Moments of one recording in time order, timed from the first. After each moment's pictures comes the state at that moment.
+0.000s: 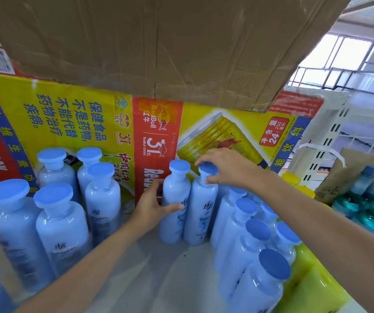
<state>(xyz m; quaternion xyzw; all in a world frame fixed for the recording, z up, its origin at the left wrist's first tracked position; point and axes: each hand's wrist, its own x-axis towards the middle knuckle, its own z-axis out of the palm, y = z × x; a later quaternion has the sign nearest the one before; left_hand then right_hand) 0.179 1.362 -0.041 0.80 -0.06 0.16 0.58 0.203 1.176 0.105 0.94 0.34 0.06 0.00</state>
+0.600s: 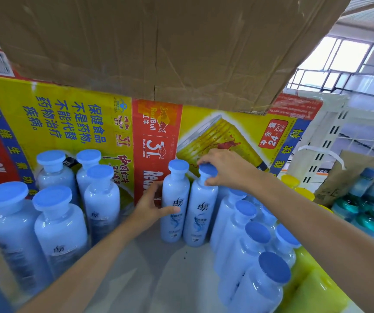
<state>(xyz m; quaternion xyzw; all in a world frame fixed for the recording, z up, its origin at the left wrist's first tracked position) 0.180 1.368 -0.041 0.78 -0.07 0.09 0.61 0.202 1.177 0.105 0.95 0.31 0.06 0.00</state>
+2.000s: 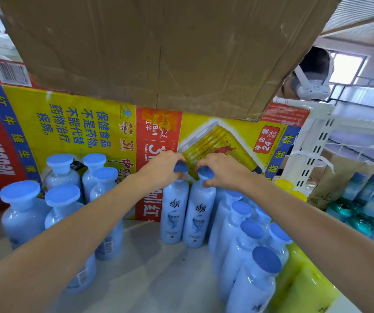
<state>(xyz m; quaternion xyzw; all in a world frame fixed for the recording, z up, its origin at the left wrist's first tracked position) 0.188 1.353 0.079 0.96 -0.14 0.12 0.22 0.198 1.181 0.107 0.95 0.31 0.07 0.03</state>
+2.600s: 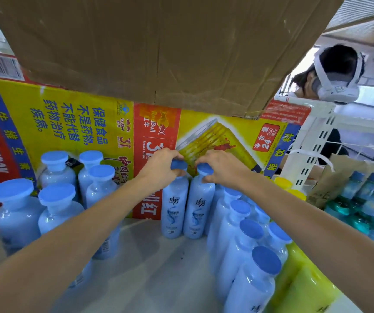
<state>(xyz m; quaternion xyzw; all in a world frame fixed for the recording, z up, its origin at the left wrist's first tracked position) 0.194 1.351 0.065 0.93 -0.11 0.18 0.30 0.206 1.179 0.103 0.95 0.30 0.09 0.04</state>
